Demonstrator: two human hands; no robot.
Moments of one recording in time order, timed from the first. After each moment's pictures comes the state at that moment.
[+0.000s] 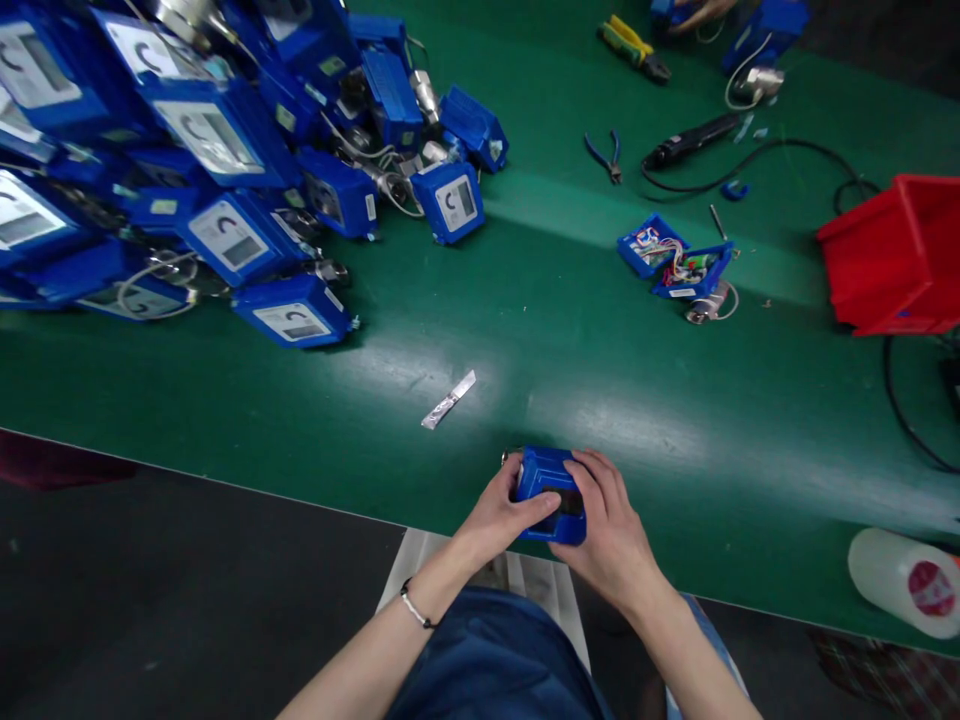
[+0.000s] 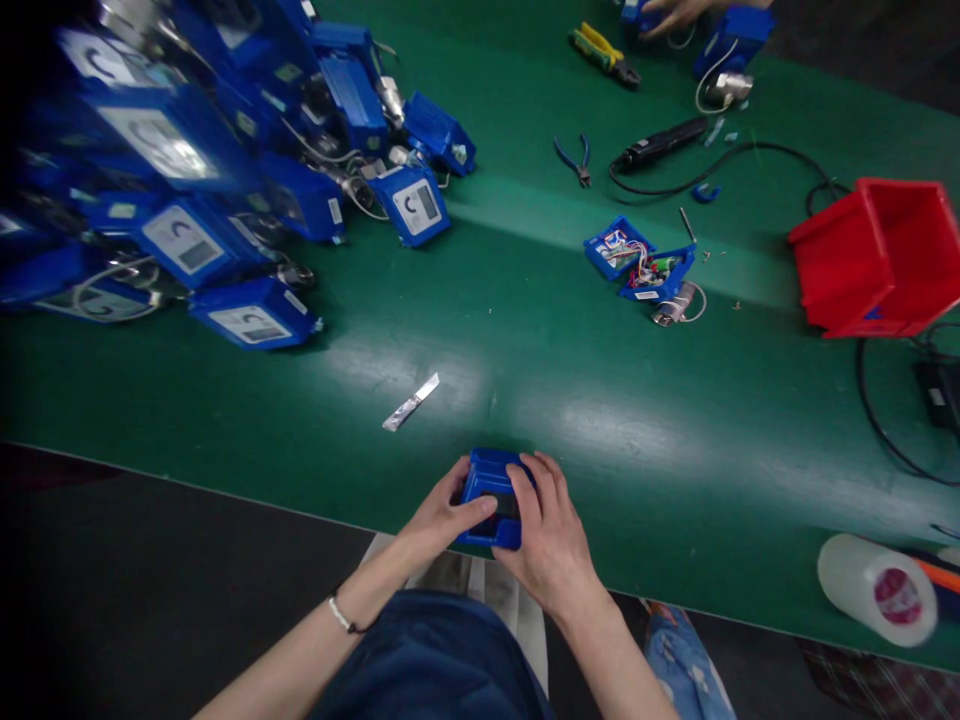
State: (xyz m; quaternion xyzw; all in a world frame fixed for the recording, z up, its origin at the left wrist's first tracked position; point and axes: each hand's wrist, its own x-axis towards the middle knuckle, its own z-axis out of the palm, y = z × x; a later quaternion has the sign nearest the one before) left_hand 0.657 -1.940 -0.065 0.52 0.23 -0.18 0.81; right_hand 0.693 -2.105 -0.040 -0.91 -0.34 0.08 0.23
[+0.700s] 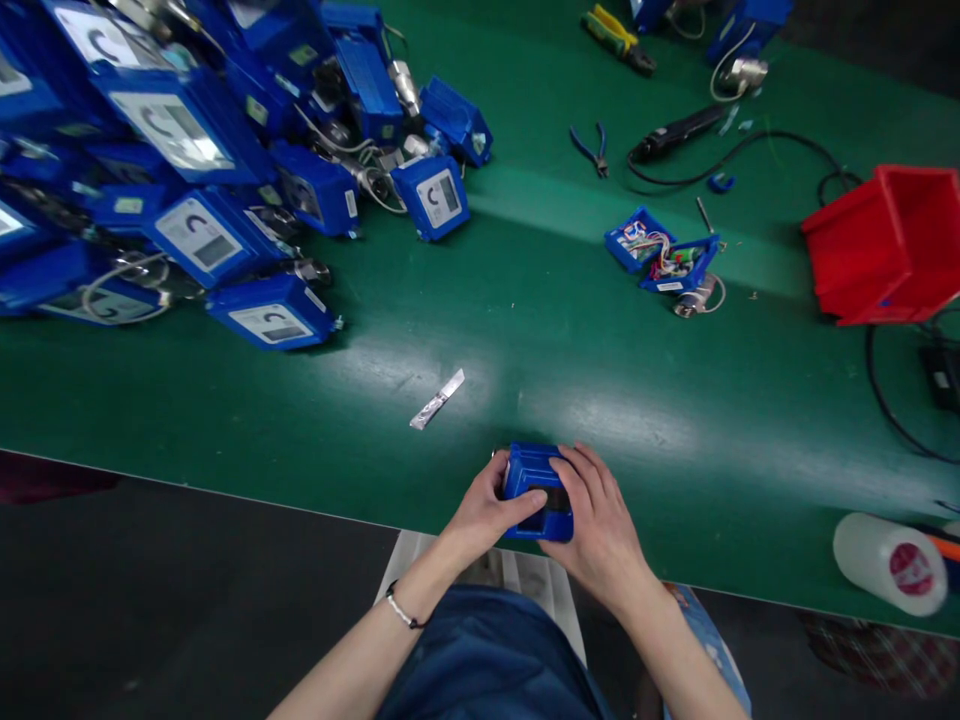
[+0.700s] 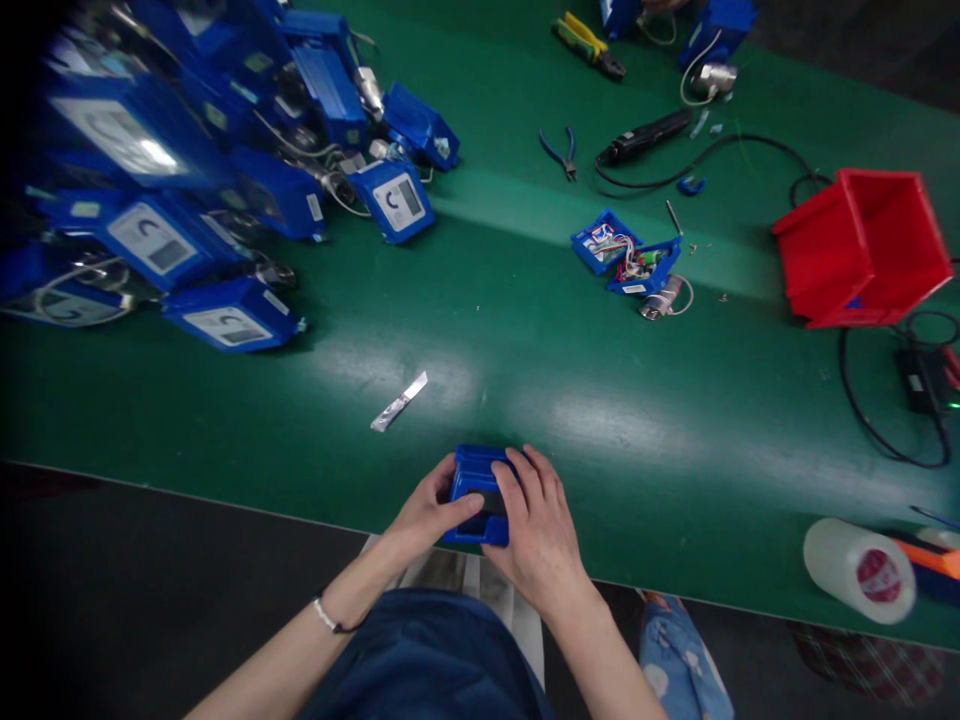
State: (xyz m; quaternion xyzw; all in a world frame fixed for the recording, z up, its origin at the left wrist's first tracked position) left_hand 0.657 -1.939 -0.070 0.51 0.22 -0.18 0.81; right_hand 0.692 -2.103 -0.034 -0.92 -0.34 0.10 0.20
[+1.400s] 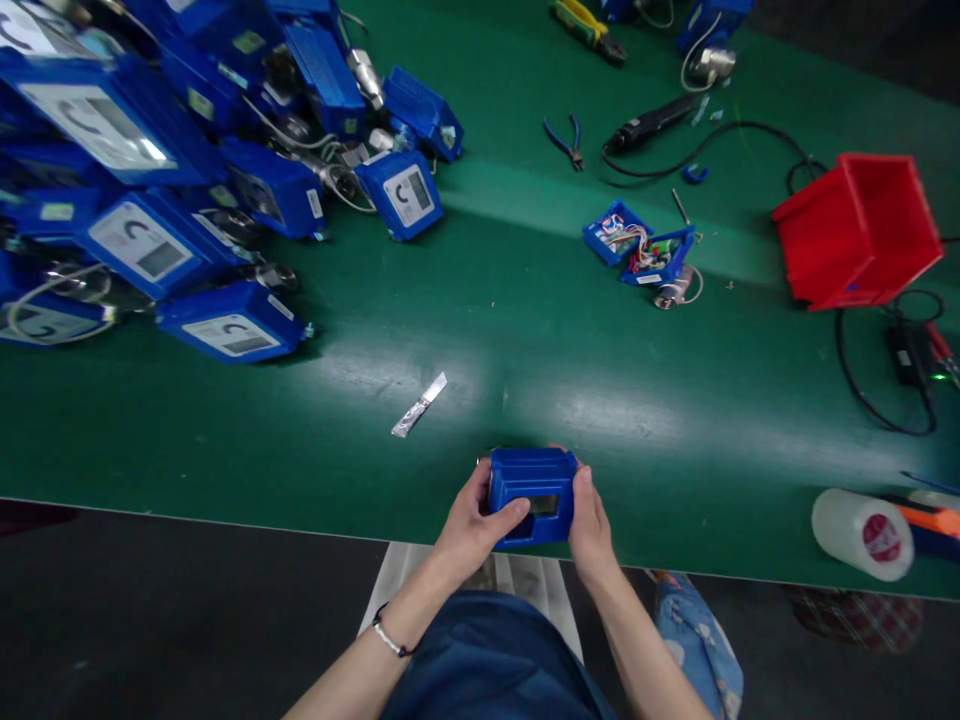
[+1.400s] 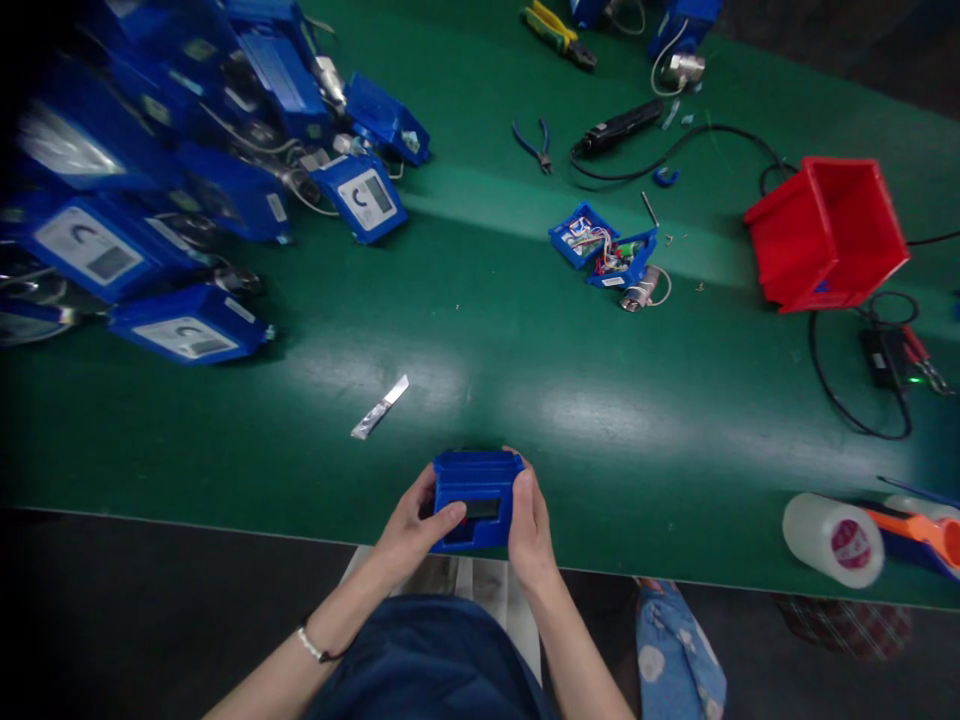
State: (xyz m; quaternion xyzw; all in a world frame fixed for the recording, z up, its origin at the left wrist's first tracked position) left_hand 0.649 -1.942 -0.068 0.53 0.23 -0.16 0.80; right_hand 0.681 -2.091 -0.054 -0.75 0.16 0.22 0.61
